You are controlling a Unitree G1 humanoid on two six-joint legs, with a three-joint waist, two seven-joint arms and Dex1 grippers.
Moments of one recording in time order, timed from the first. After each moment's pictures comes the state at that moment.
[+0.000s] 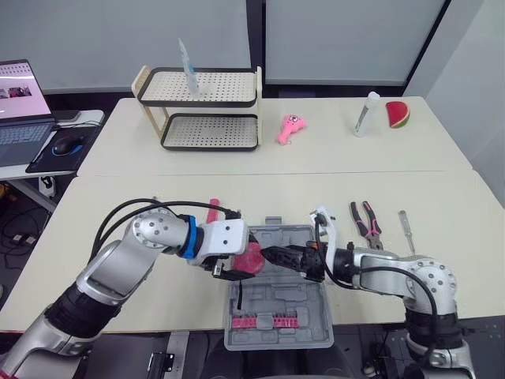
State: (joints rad) left arm -0.42 0.83 -0.35 -0.38 -0.14 0.43 -1.21; right arm -0.30 -0.23 -0.04 -0.32 1.45 1.34 -0.18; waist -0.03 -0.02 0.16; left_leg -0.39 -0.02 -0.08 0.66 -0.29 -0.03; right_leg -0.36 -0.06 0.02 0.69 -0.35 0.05
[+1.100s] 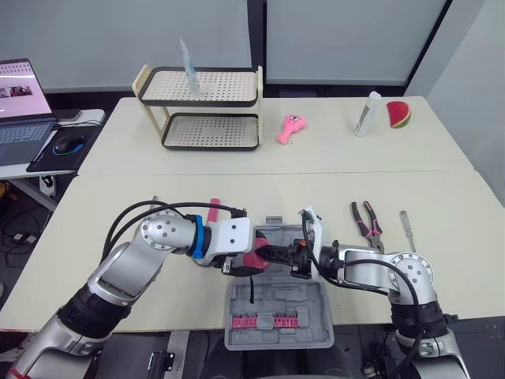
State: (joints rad) left arm -0.40 0.78 -0.35 -0.36 -0.13 0.38 -1.15; right arm -0.33 -0.25 0.05 -0.21 1.55 1.26 -0.22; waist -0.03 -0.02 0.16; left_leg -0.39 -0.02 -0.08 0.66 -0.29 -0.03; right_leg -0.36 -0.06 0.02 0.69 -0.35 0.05
